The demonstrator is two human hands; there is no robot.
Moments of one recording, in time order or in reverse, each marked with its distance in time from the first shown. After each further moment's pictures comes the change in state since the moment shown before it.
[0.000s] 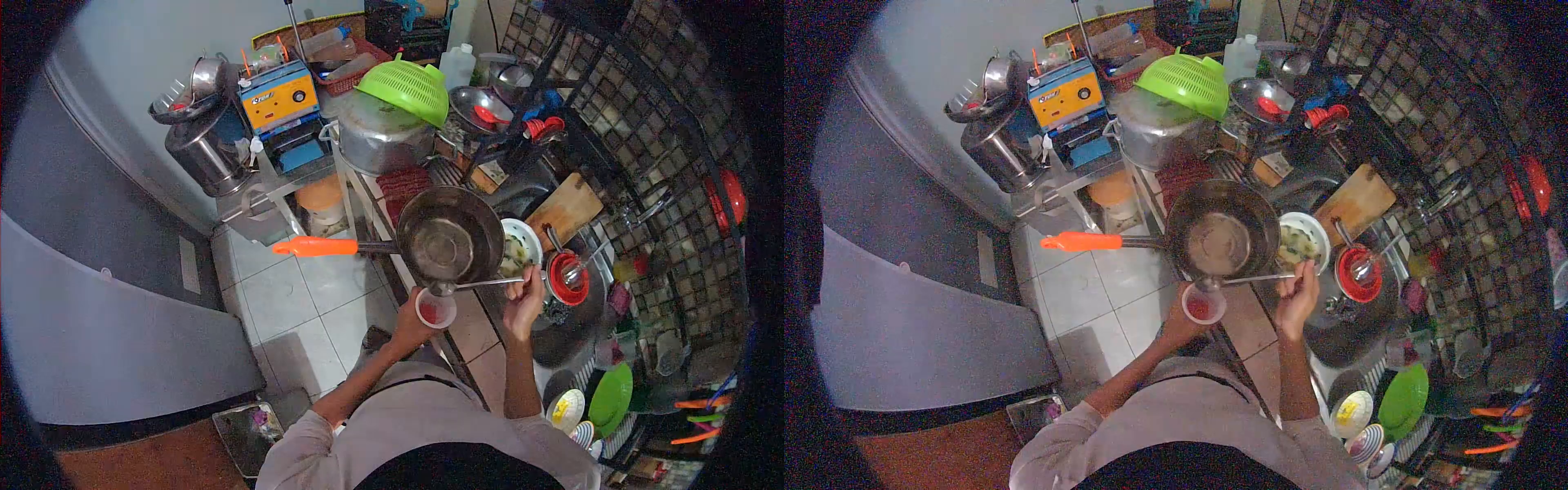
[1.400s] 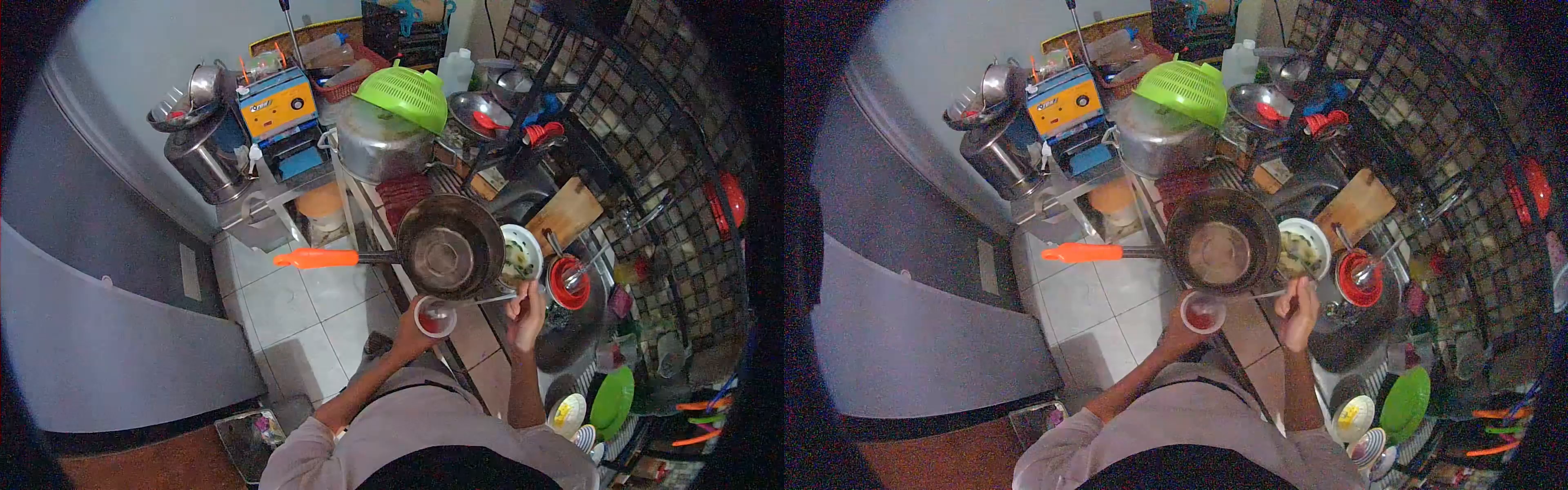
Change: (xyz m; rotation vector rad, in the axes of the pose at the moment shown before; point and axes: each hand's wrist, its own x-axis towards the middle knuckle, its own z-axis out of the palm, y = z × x) left_hand 0.002 -0.021 0.005 -0.154 -0.001 0.100; right_hand -0.019 -0.020 0.007 -0.128 -0.088 0.058
